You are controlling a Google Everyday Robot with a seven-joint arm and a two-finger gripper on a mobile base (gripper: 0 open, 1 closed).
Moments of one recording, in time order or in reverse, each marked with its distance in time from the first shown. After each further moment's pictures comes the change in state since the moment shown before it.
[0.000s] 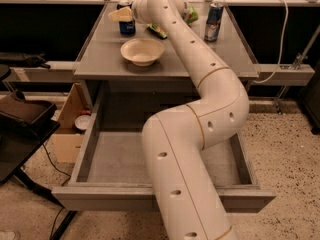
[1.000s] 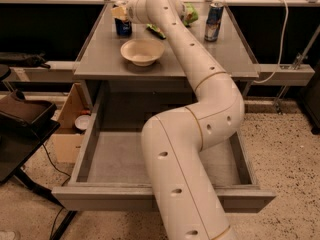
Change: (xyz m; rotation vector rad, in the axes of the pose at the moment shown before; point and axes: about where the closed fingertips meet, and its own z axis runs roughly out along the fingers) arm -0.006 0.024 0.004 -0.089 -0.037 0.025
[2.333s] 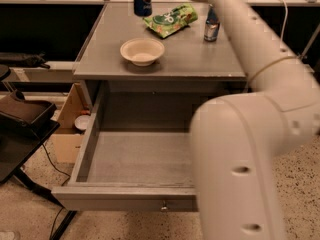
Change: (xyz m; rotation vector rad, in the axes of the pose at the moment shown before) arm -0.070 -0.013 -0.137 -0.065 -0.040 -0.062
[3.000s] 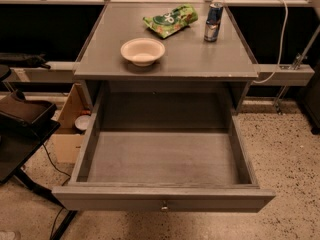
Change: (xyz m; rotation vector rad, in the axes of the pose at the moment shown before) arm -0.067 0.039 -0.185 -0.004 -0.094 -0.056
